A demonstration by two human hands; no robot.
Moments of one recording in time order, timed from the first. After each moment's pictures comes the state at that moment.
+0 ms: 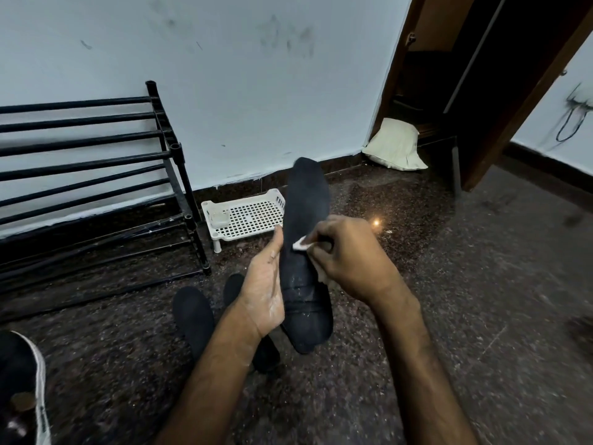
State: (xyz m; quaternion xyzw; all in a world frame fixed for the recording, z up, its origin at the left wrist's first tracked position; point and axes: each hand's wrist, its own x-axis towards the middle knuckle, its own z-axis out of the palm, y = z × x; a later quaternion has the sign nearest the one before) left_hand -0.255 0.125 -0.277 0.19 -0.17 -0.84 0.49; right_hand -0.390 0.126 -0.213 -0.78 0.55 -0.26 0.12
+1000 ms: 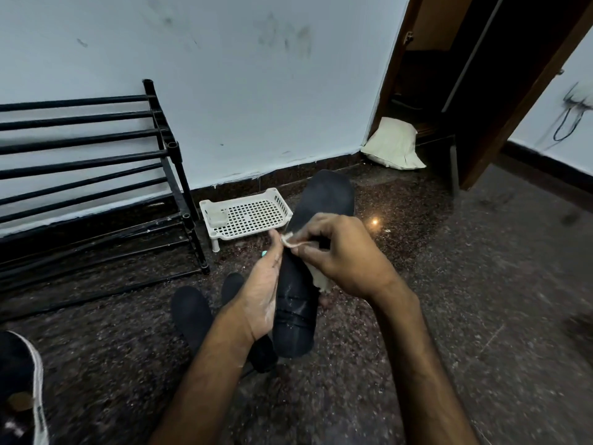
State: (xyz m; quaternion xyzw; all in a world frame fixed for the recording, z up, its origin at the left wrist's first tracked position) left_hand -0.258 0.132 -0.274 0.22 -0.20 -0.84 0.45; right_hand -0.385 0.129 -0.206 -0.78 0.51 -0.30 0.21
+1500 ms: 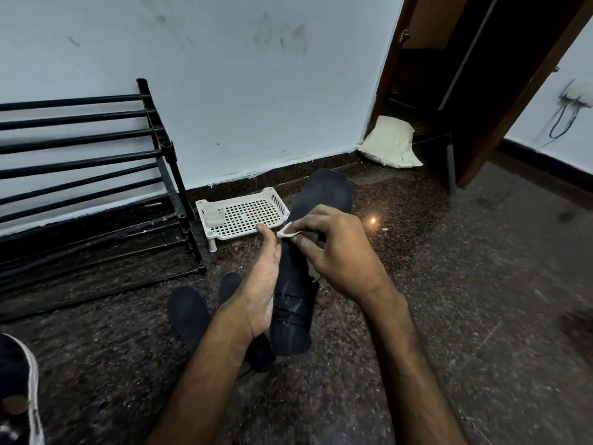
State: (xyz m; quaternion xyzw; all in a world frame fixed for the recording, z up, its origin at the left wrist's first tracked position) left_hand -0.260 0.130 -0.269 0.27 -0.27 -0.82 0.43; right_hand -0.383 0.127 -0.216 -0.78 0.51 -0.35 0.12
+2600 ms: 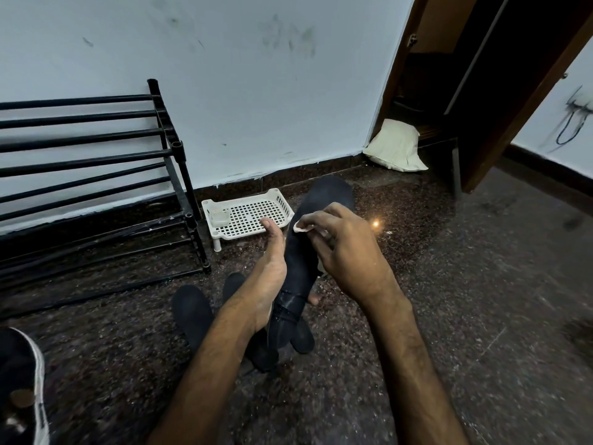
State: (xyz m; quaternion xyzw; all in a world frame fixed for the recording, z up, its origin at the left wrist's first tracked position) left_hand -0.251 0.133 -0.261 0.37 -0.37 -0.74 0.42; right_hand -0.385 0.124 -0.220 -0.79 0.52 -0.33 0.06
